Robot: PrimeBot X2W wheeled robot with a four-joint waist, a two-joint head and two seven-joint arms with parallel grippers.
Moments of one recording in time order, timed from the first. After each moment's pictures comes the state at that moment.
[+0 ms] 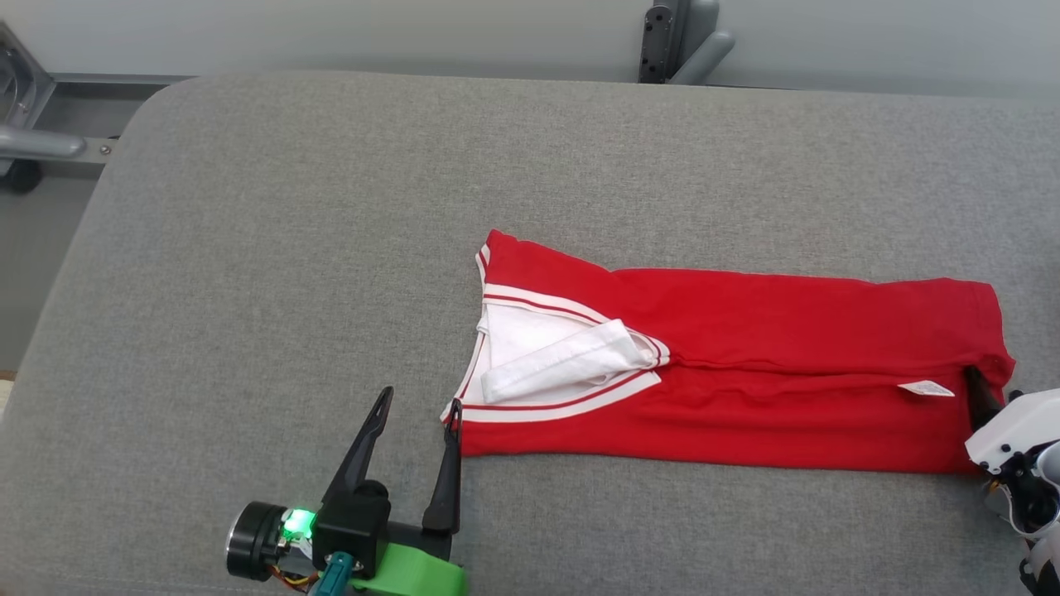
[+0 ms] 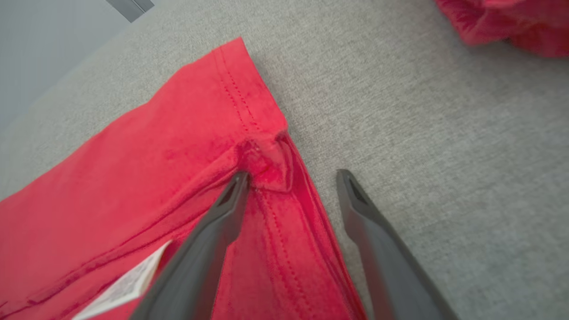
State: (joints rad) left arm -0.05 0.16 -0.49 0.10 -0.21 0.18 -0.26; right arm -0.43 -0.38 0.05 0.94 0.85 0.13 -0.03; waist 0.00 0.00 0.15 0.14
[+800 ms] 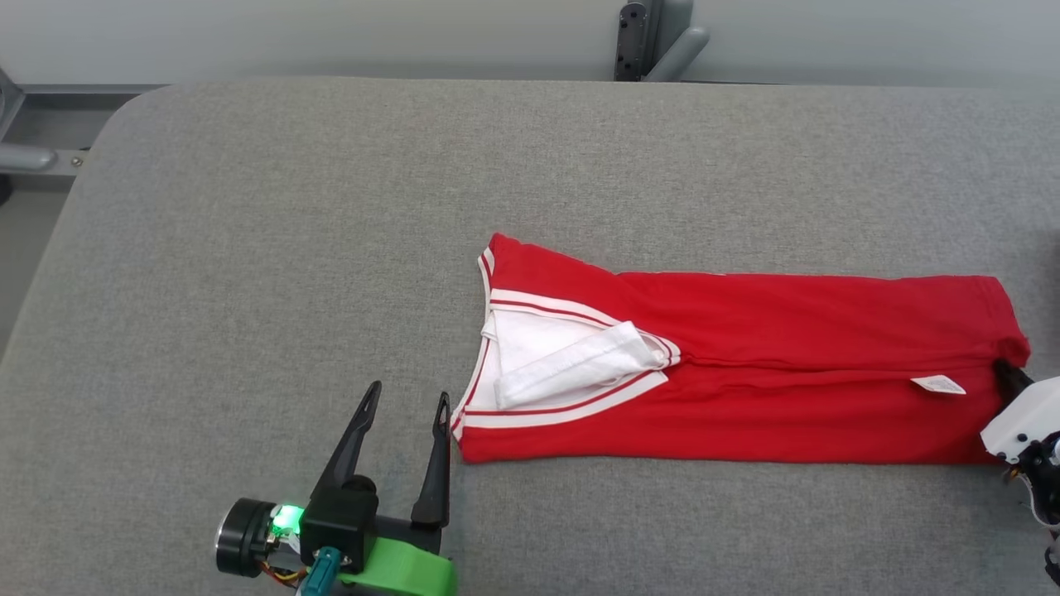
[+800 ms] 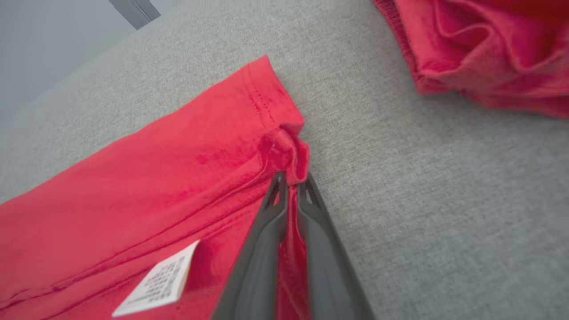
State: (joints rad) left arm -0.03 0.09 -0.37 0.11 -0.12 0.09 -0.26; right arm -0.43 -0.44 0.10 0.91 0.85 0.13 -0.02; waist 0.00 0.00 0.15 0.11
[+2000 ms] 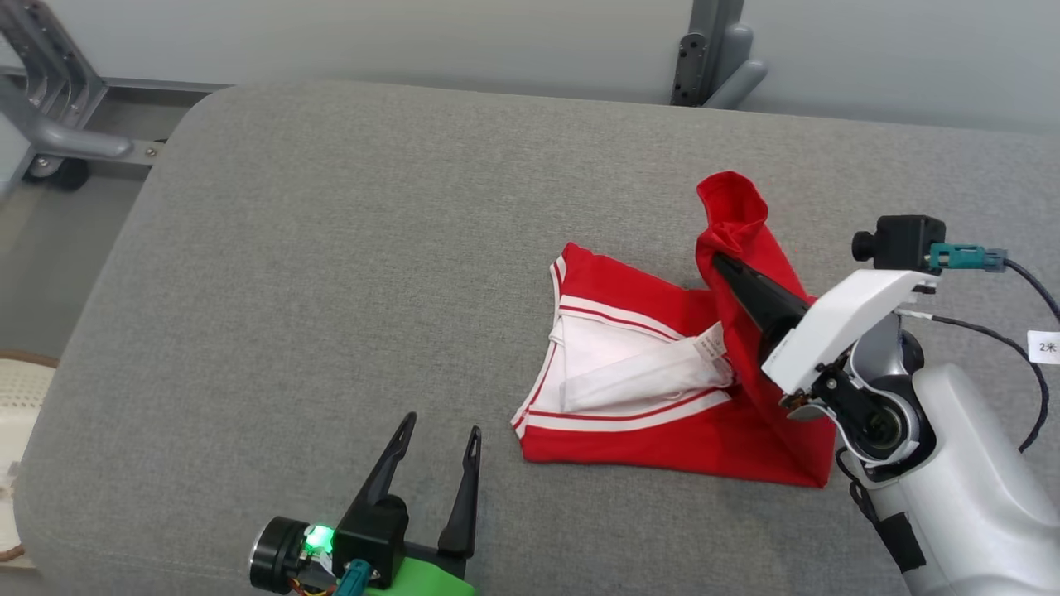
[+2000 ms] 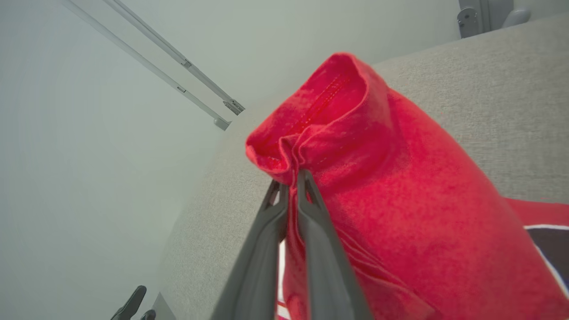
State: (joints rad) left arm -0.01 0.05 -0.38 0.19 -0.11 0.03 -0.26; right arm -0.41 -0.20 0.20 0.21 0.90 0.13 0.34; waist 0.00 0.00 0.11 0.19
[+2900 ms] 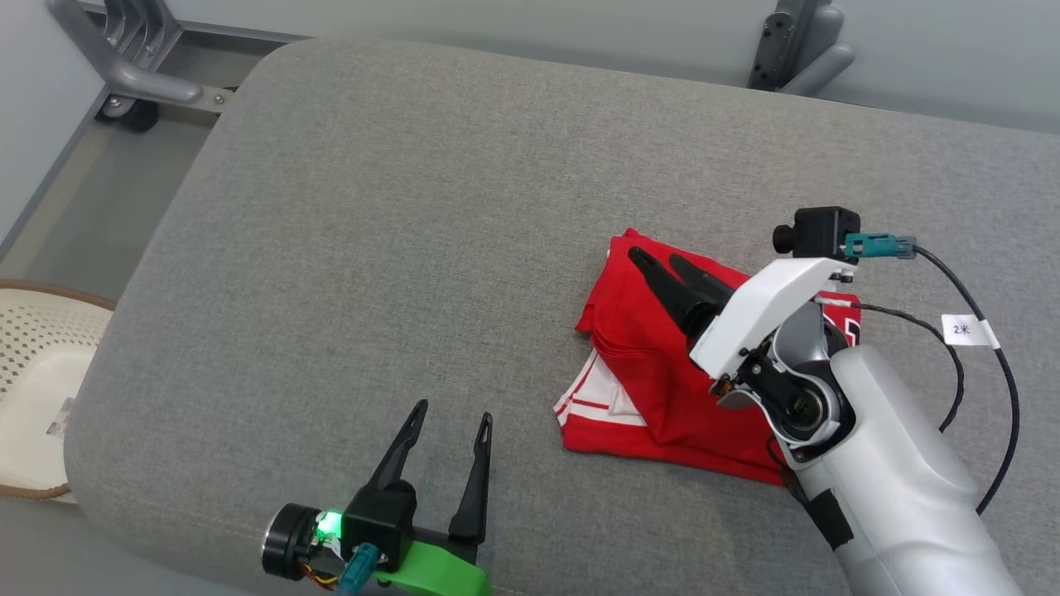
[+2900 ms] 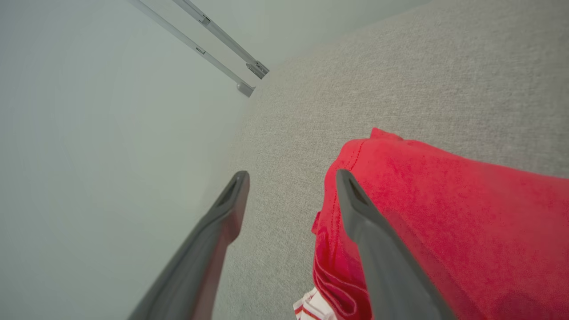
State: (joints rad) left arm -0.05 0.05 -0.43 0.21 -0.16 0.05 -0.26; right arm -0.52 -0.07 0.26 0.40 0.86 0.13 0.32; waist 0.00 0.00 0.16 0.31
